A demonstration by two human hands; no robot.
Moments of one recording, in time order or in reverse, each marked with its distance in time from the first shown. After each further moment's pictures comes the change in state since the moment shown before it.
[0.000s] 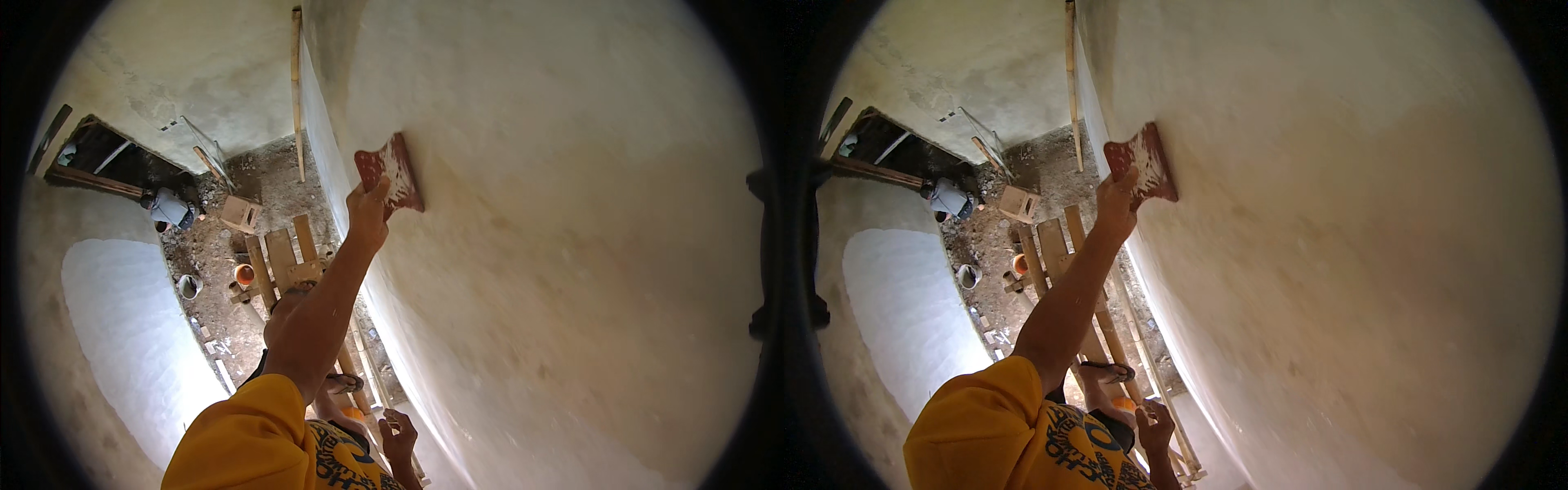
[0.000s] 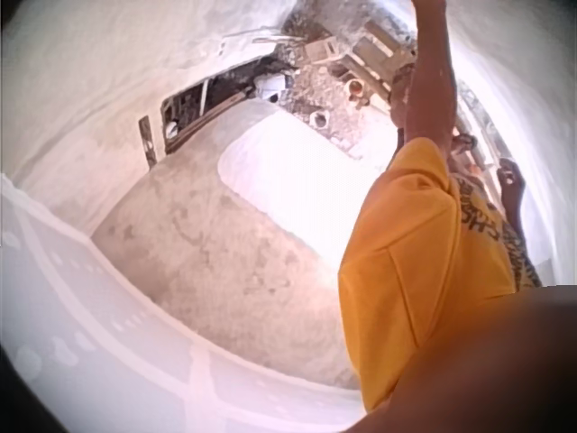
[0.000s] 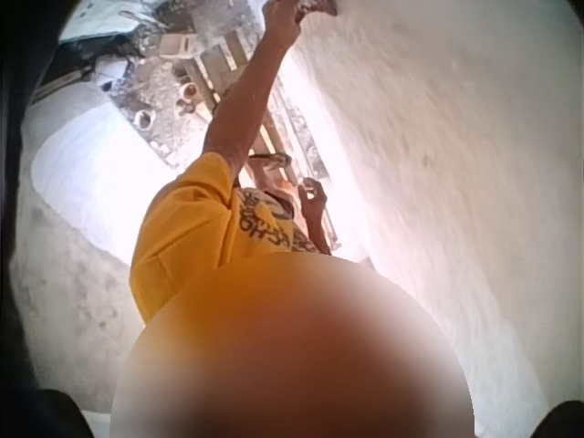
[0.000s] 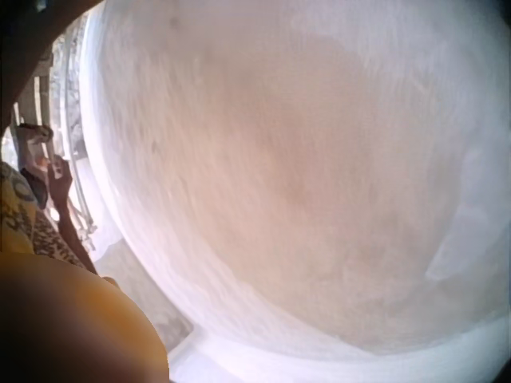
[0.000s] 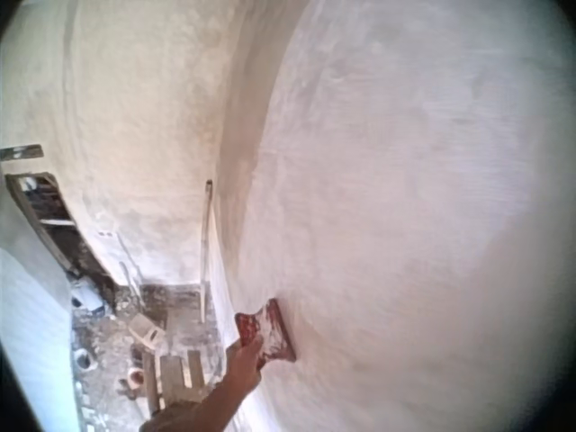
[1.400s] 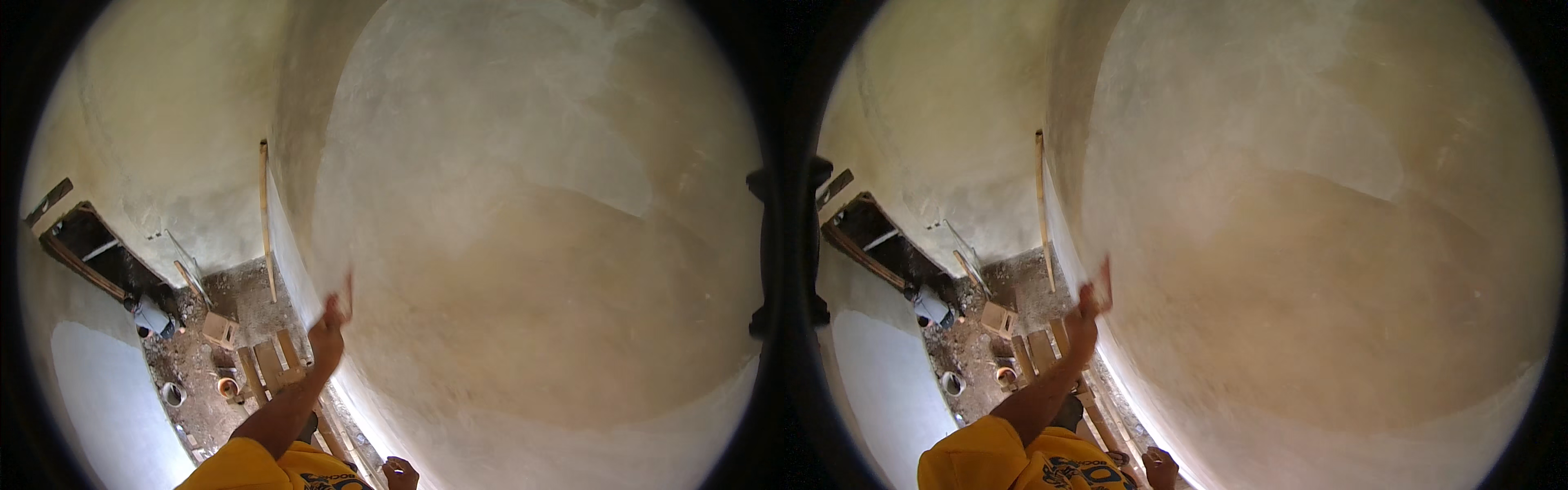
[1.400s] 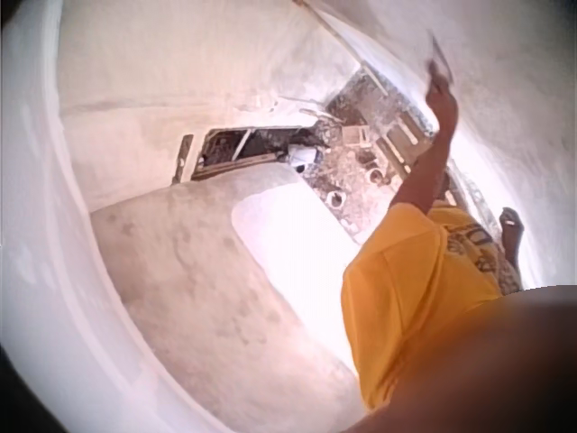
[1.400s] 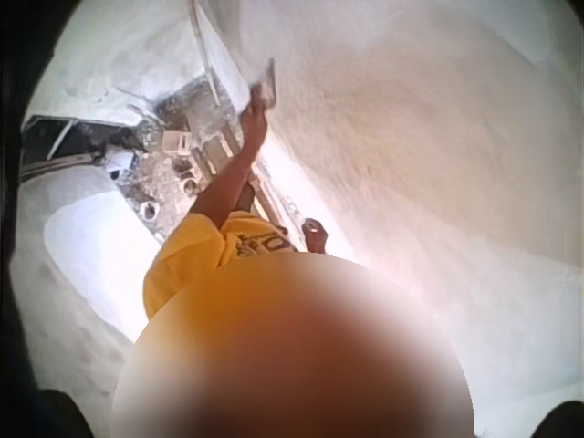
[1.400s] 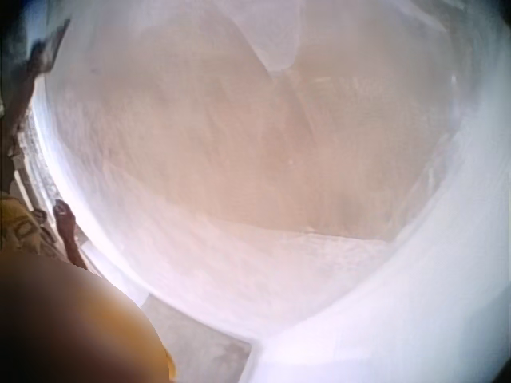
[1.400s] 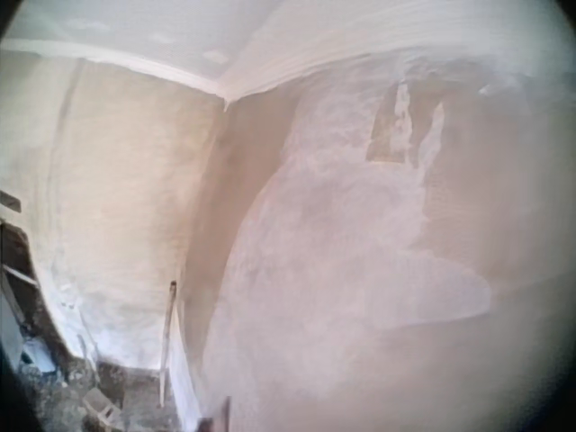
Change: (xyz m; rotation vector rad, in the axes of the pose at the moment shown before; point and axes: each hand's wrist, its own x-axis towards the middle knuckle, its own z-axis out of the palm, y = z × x) left_hand -0.013 0.133 0.018 0.645 0.066 0.233; right_hand 0.041 -0.095 0.011 0.129 0.217 -0.072
